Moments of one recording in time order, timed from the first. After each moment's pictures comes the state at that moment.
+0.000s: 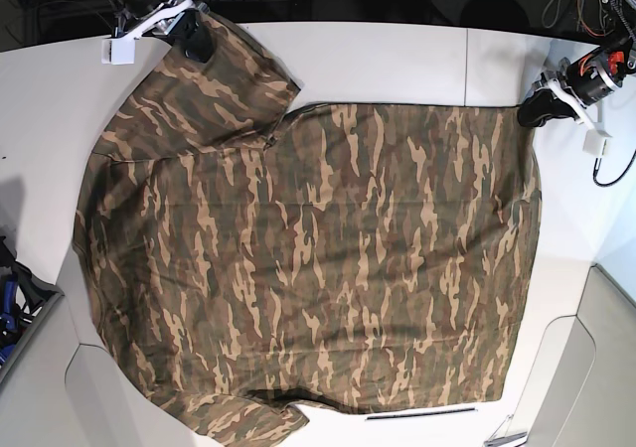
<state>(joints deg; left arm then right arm) 22.6 -33.2 -21.2 76.0 -58.5 -36.3 44.6 -39.8 1.2 15.1 96.6 44.6 31.2 -34.1</state>
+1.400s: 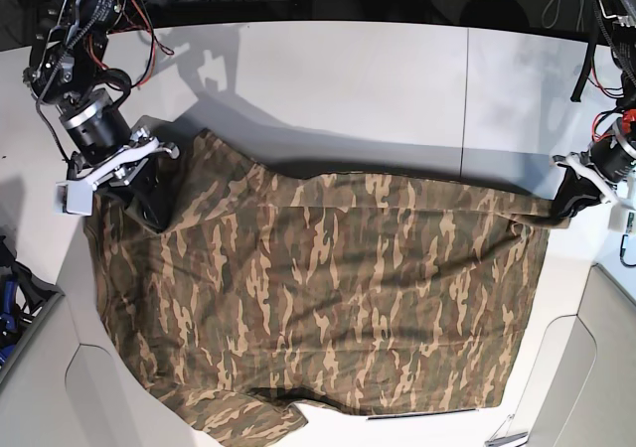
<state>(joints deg) 9.2 -32.7 -23.7 80.6 -41.3 -36.0 33.1 -12.0 0.7 21.4 103.8 37.1 32.0 -39.2</state>
